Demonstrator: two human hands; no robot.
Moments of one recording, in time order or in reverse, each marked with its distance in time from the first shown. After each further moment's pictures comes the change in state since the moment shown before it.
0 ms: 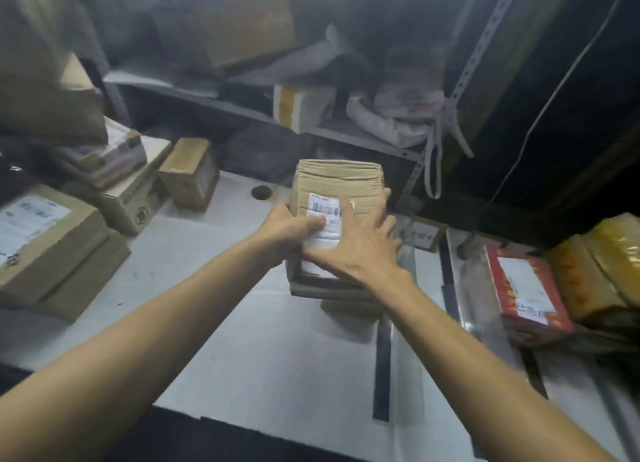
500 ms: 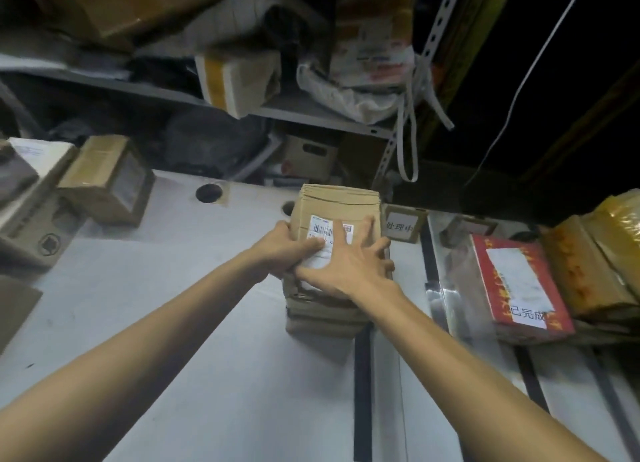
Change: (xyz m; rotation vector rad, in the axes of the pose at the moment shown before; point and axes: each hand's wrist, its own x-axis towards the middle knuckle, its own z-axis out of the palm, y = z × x) left_hand 0.108 -0.028 0.065 0.430 -0.242 -0.132; right_hand 0.094 0.077 0.034 -0.024 -0.251 0.197
